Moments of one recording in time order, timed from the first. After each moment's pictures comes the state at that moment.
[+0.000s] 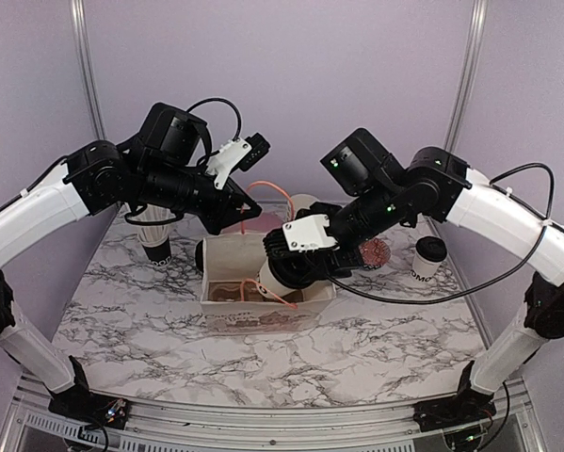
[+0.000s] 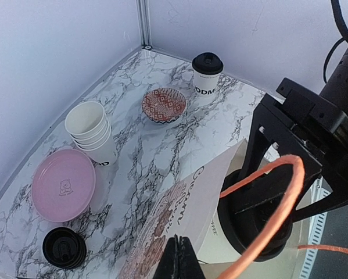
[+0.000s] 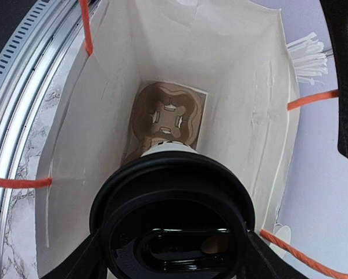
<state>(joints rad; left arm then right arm) -0.95 1.51 1.70 -0.77 0.08 0.04 1.02 1.57 1.75 -1.06 -0.15 -0.94</state>
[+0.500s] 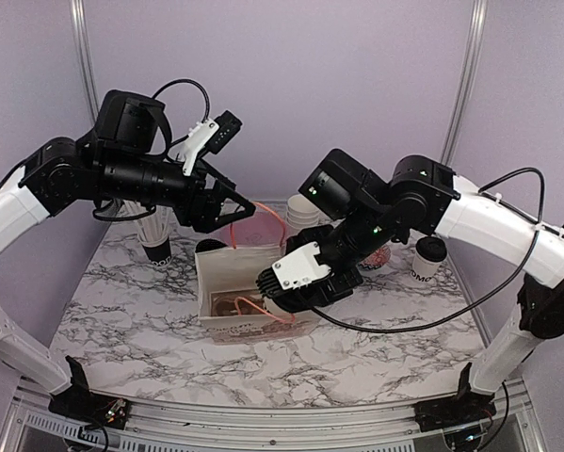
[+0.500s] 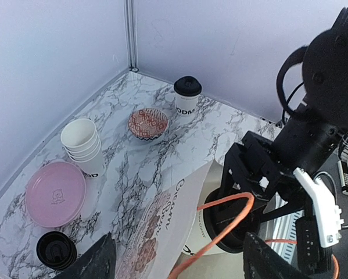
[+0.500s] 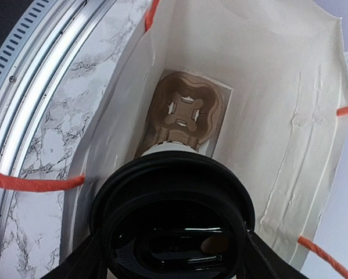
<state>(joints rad) -0.95 1.40 1.69 -0.78 0.15 0.00 1.13 1.62 1.78 -1.16 -0.05 -1.00</state>
